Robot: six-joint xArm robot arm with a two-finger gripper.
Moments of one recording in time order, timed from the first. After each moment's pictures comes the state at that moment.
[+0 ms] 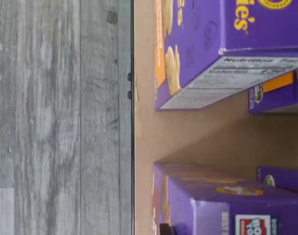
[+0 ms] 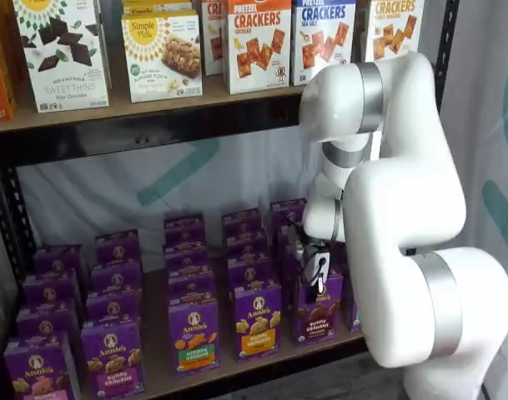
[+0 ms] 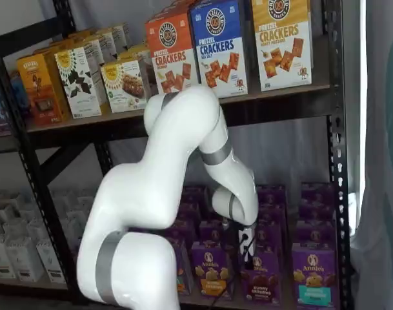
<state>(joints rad) -0.10 0.98 -1.33 0.28 0.25 -1.93</state>
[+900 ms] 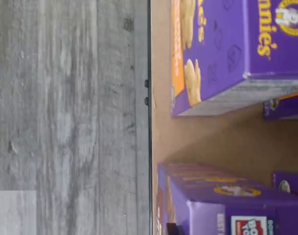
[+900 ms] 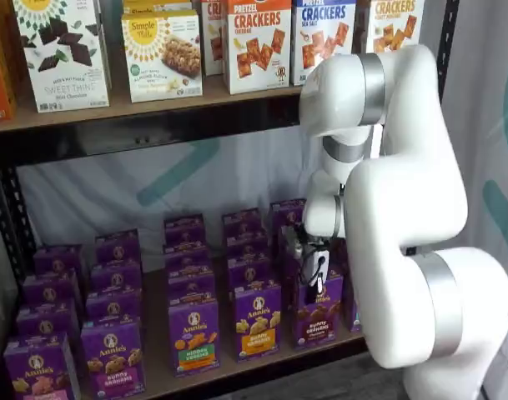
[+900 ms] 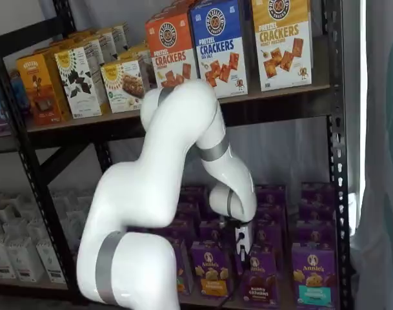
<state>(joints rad) -0.09 0.92 -1.26 0.21 0.27 -1.86</state>
